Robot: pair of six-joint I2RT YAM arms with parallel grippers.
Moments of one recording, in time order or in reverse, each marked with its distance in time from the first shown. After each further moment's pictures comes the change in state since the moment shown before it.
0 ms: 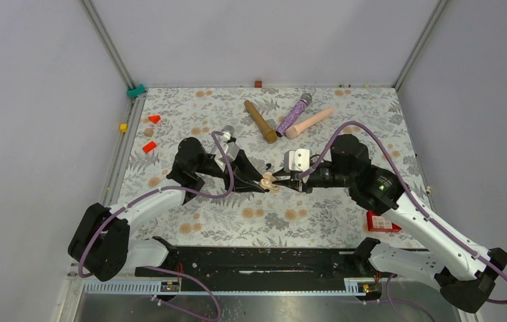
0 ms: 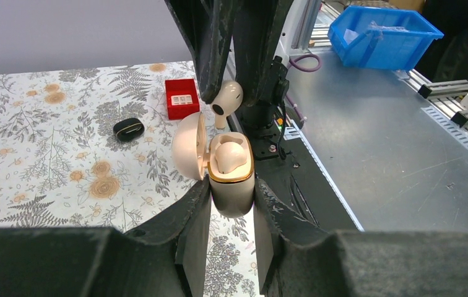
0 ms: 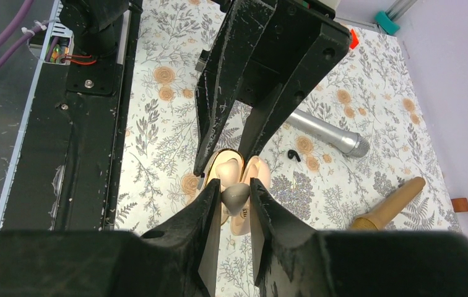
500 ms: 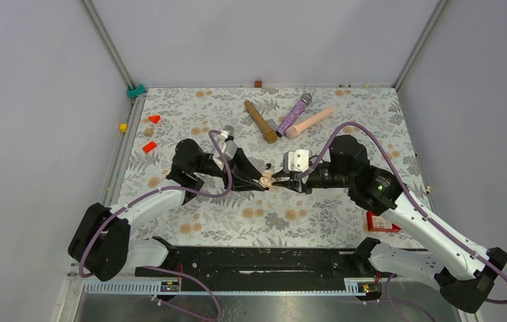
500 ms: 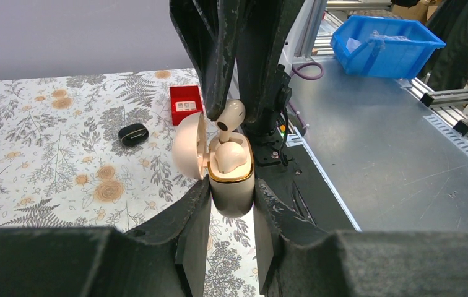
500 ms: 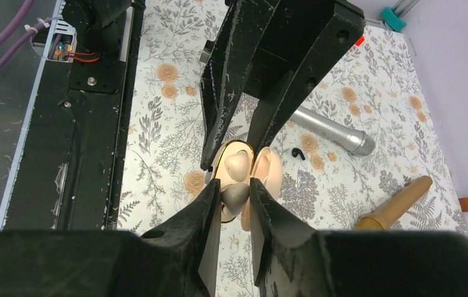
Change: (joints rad) left arm 0.008 0.000 -0.015 0.095 -0.014 -0.066; right arm -0.004 0.001 -0.018 0.007 -0.009 0.002
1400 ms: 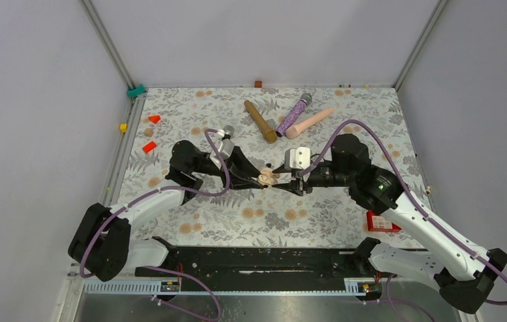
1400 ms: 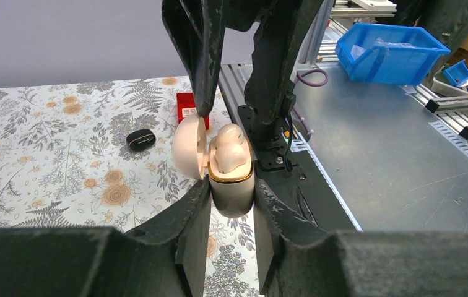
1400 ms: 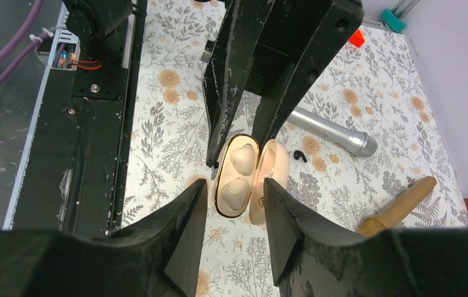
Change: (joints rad) left arm 0.015 0.000 -0.011 0.081 -0.008 -0.059; right arm -0.008 0.002 -0.002 0.013 -0.011 0.023
